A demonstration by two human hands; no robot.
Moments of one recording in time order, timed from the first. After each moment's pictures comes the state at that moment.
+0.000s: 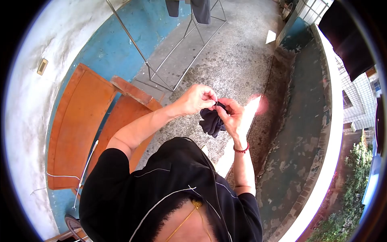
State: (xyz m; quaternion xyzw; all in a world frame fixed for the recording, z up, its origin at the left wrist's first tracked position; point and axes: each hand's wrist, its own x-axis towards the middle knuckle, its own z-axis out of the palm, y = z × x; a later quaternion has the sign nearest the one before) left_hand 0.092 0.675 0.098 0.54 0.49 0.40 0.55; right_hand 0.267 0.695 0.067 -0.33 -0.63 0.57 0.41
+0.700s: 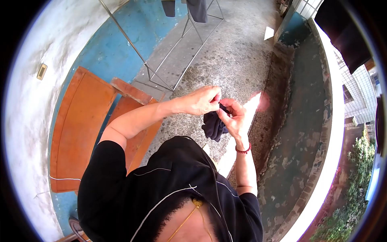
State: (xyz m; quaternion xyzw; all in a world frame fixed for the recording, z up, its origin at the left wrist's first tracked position) left_hand 0.110 0.686 0.106 0.74 0.51 0.23 0.37; right_hand 0.283 0.689 0.054 -0.31 -0.62 0.55 0.46
